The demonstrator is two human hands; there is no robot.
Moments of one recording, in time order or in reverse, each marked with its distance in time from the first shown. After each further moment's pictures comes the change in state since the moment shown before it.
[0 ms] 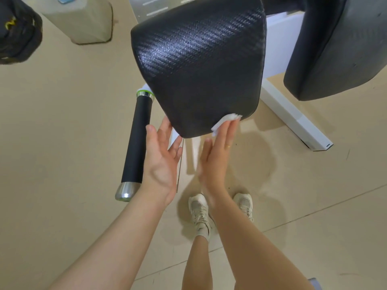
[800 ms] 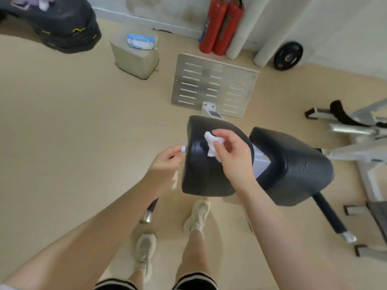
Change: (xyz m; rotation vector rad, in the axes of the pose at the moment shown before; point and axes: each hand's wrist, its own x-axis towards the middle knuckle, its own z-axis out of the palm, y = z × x) left_hand -0.023 0.138 -0.019 0.072 0.120 0.119; right_hand 0.091 -0.230 -0.054 -0.300 -0.451 -0.322
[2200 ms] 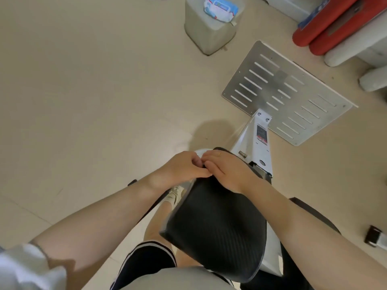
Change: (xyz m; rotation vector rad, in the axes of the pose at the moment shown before) left_hand 0.175 0.025 0.021 0.276 0.065 -0.338; right_hand 0.227 0.077 0.058 -0.451 -1.165 -0.612
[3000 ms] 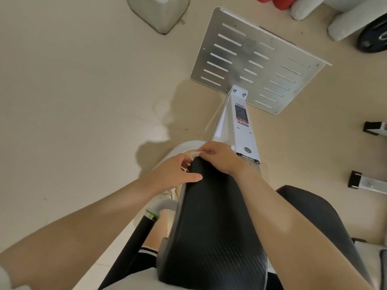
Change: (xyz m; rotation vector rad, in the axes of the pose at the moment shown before) left_hand 0.076 0.013 -0.006 0.133 -0.265 -0.016; right_hand 0.037 0.069 -0.005 0.450 0.080 0.622
